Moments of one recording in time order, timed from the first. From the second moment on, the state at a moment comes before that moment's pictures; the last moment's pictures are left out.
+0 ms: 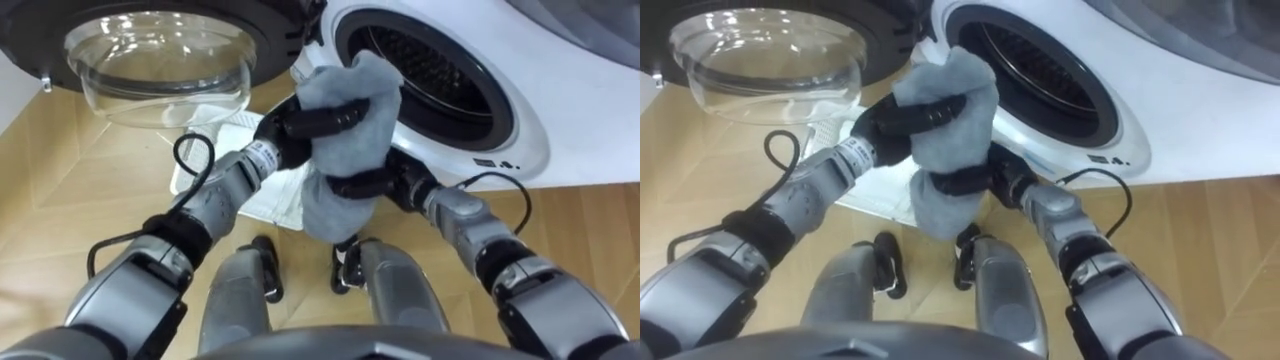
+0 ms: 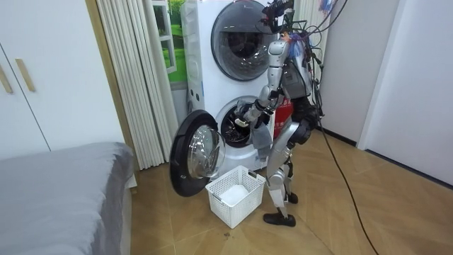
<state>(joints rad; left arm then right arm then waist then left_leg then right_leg) -0.41 0.17 -0.49 0.84 -0.98 -0.05 -0.44 -0.35 -0.18 0.40 1.10 0.31 -0.16 0.32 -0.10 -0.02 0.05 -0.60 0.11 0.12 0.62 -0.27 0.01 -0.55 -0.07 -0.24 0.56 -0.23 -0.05</state>
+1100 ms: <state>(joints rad) -0.16 0.18 -0.30 0.97 -0.80 -0.05 -0.15 -0.29 -0.27 0.26 1.26 0.69 -0.02 0.23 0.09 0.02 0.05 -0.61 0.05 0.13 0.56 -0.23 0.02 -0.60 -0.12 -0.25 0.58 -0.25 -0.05</state>
